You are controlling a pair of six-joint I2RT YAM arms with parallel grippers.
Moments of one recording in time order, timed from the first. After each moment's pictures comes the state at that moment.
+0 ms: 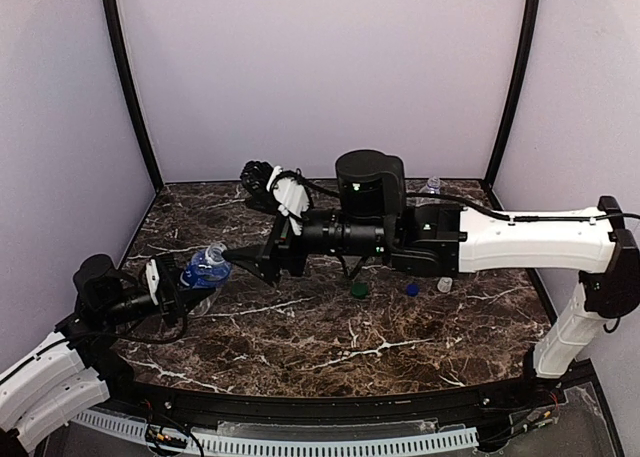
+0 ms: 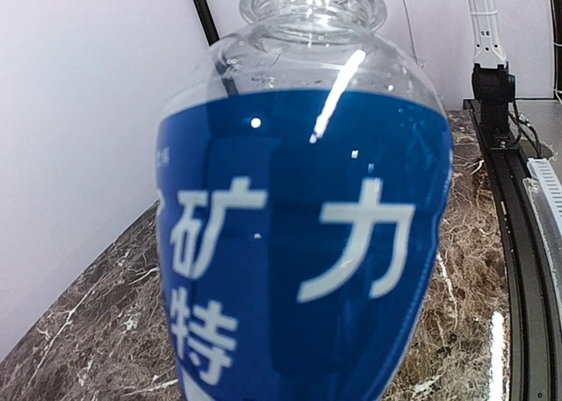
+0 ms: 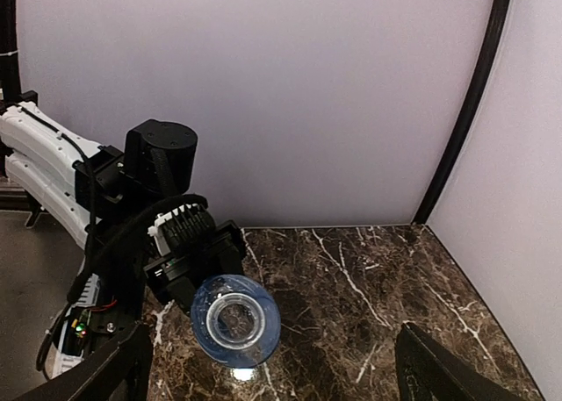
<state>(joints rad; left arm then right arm) -0.42 0.44 0.19 0.12 0.65 0.35 1.25 1.62 1.40 0.10 -0.11 -0.20</state>
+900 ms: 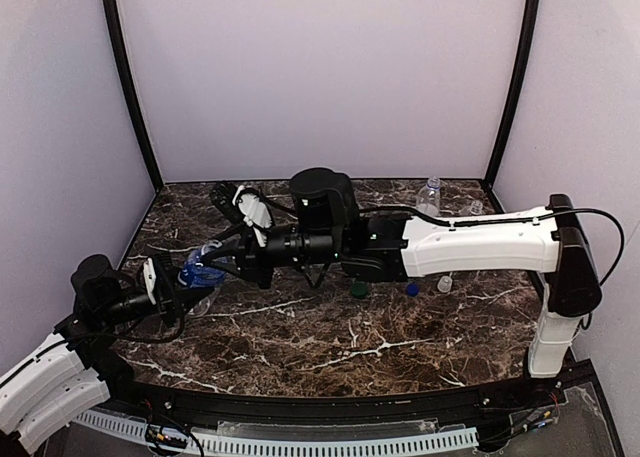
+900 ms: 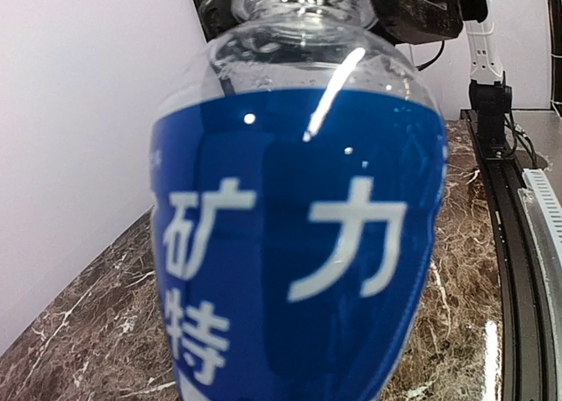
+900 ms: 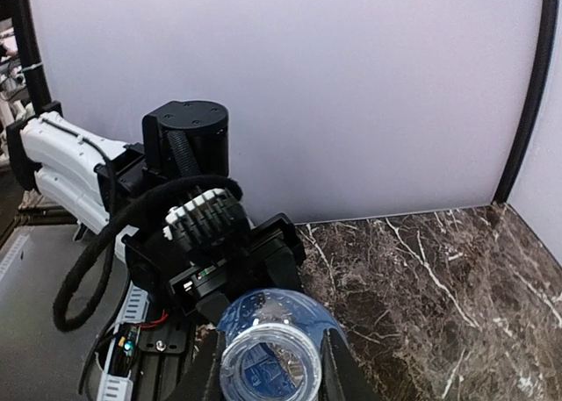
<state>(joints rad) -0.41 0.42 0.19 0.12 0.67 0.32 1.23 1.86 1.53 0.16 -0.31 -0.02</state>
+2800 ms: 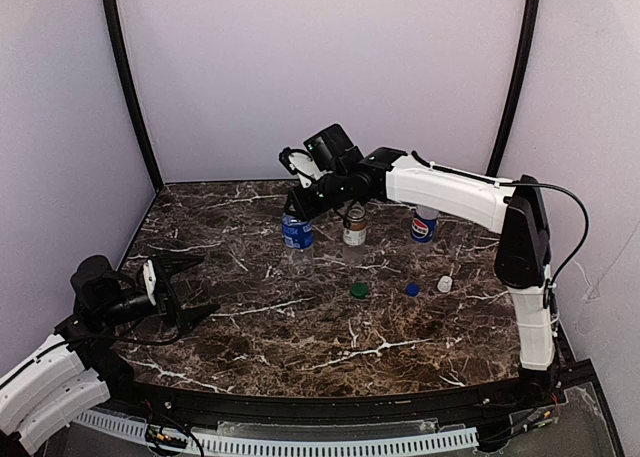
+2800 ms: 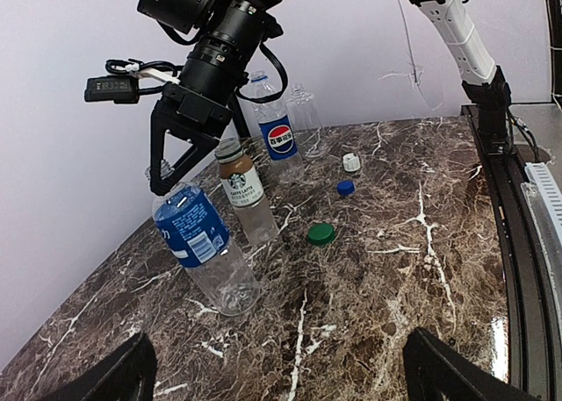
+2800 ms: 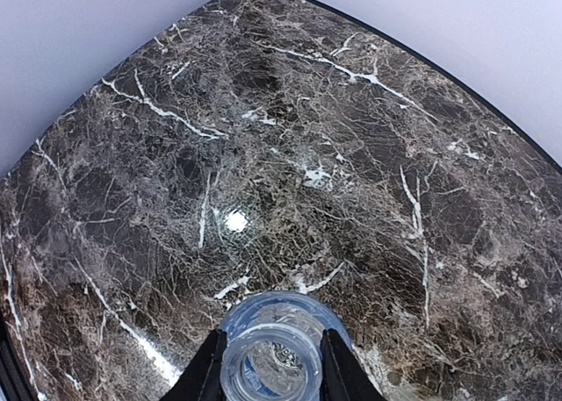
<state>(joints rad) -0.41 0.41 0.18 0.13 0.67 0.34 0.89 2.13 2.00 -0.57 -0.05 0.12</state>
